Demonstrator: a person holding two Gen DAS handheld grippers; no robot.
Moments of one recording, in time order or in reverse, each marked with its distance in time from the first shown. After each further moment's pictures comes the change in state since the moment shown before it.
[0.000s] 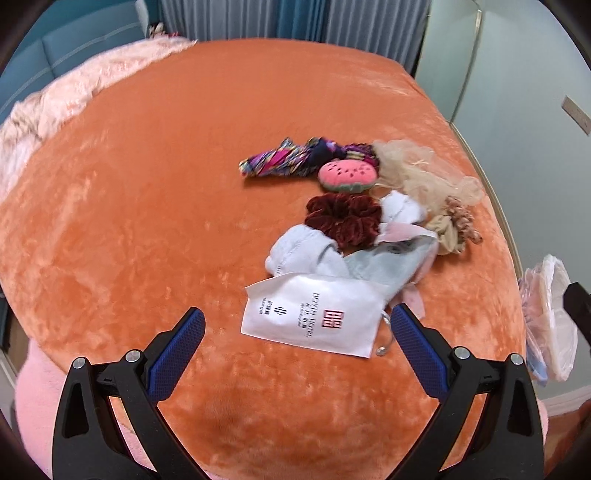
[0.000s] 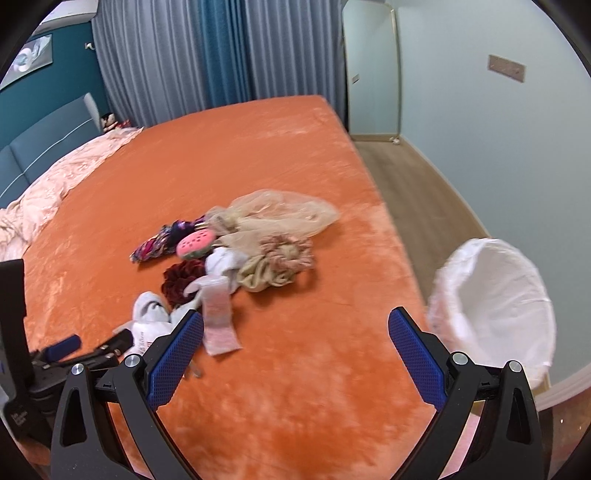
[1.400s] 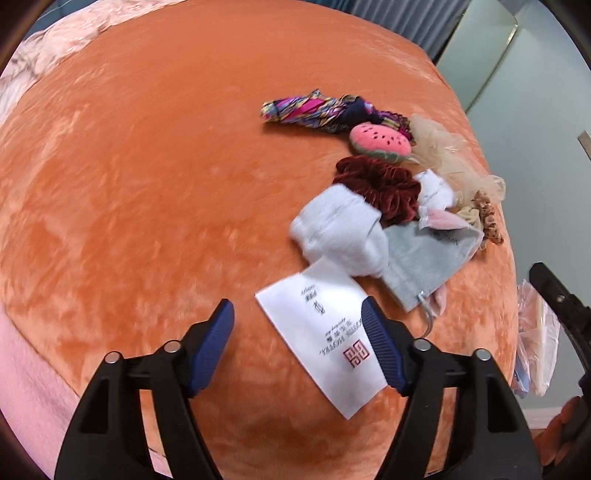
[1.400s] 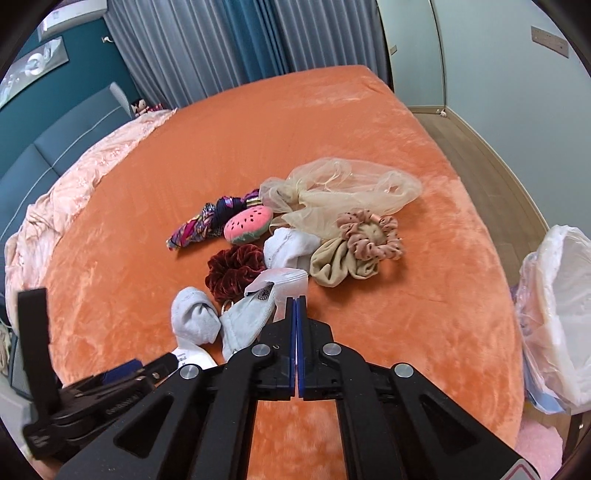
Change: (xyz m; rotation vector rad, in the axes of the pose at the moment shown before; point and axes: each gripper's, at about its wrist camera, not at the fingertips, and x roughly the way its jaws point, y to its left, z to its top) left arm 0.039 0.033 -0.013 -0.138 0.157 -0.082; right arm 0.048 0.030 0.002 0.019 0.089 0.166
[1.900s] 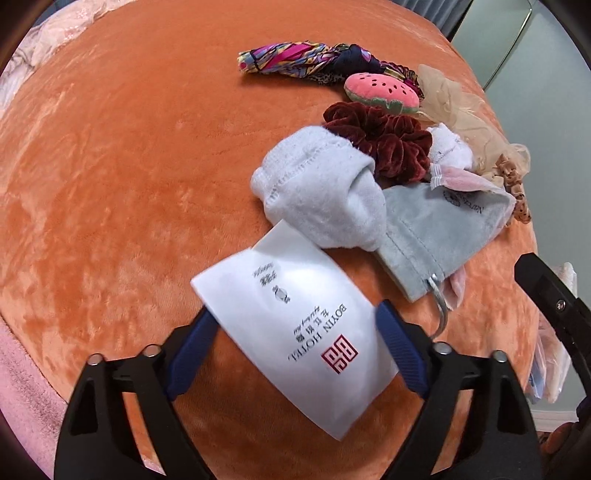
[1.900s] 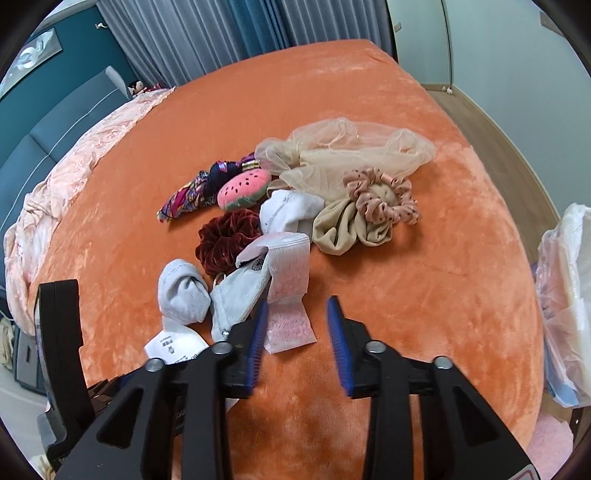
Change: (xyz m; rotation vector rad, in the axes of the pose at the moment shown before) left arm 0.045 -0.033 -0.009 0.002 0.069 0.084; right arm 0.041 -0.002 -0.011 0.014 0.109 0.020
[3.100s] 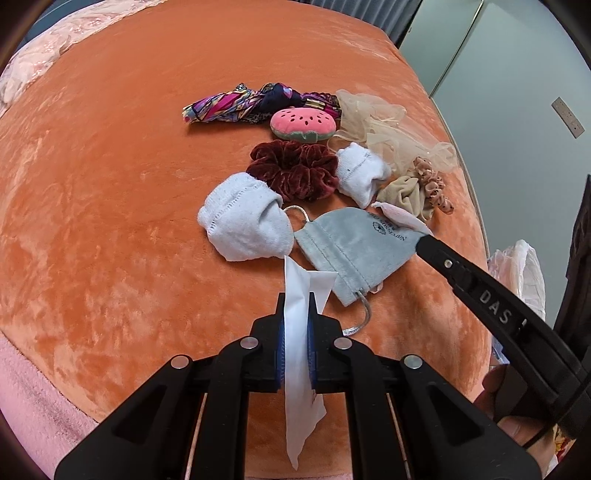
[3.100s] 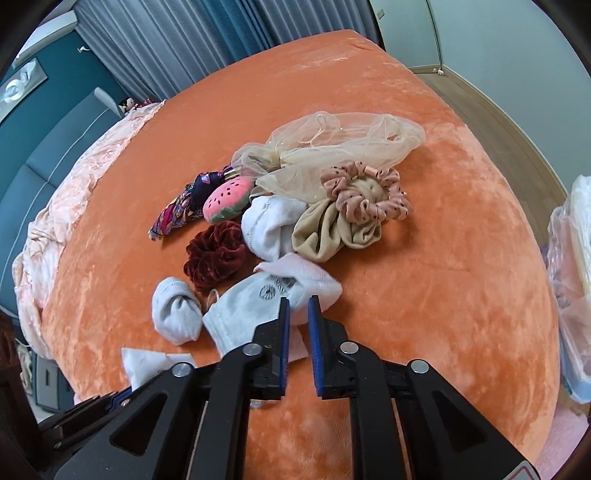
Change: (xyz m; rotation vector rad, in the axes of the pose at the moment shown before) left arm -0.059 -0.027 -0.004 0.111 -0.050 -0.127; right arm 0.010 -0.020 0.012 0.080 0.009 0.031
